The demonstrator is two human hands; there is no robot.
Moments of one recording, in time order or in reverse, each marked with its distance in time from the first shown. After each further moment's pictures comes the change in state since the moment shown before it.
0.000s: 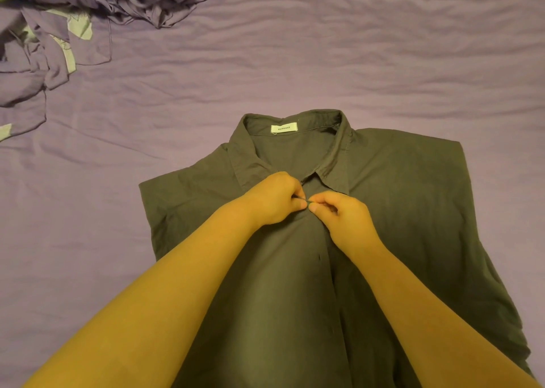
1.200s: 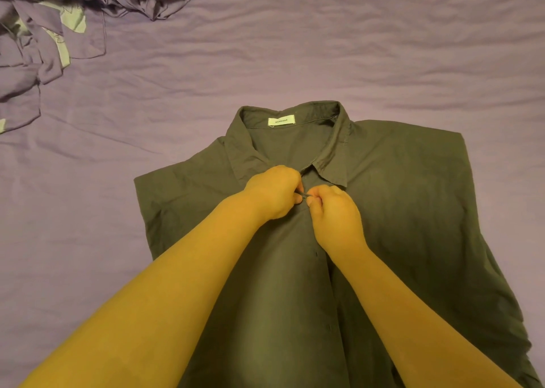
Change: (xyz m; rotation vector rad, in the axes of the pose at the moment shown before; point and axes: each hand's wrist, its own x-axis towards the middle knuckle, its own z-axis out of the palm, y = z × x) left_hand 0.000 0.013 -0.001 0.140 -0.030 -0.124; right_hand -0.004 -0.008 0.016 -0.321 0.043 0.032
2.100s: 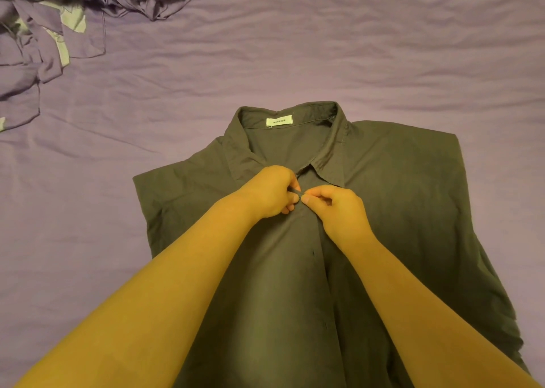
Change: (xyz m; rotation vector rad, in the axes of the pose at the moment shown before) left_hand 0.001 -0.006 0.007 -0.408 -0.048 -0.065; right_hand 0.002 0.006 -0.014 0.365 -0.038 0.067
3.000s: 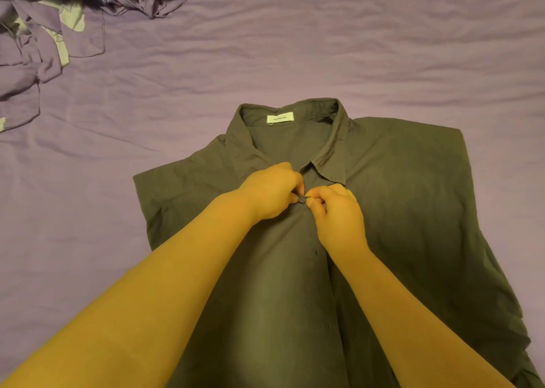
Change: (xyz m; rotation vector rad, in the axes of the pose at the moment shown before) left_hand 0.001 -0.006 -0.002 0.480 0.045 0.182; right_hand -0.005 0.010 0.018 -0.270 0.107 -0.064
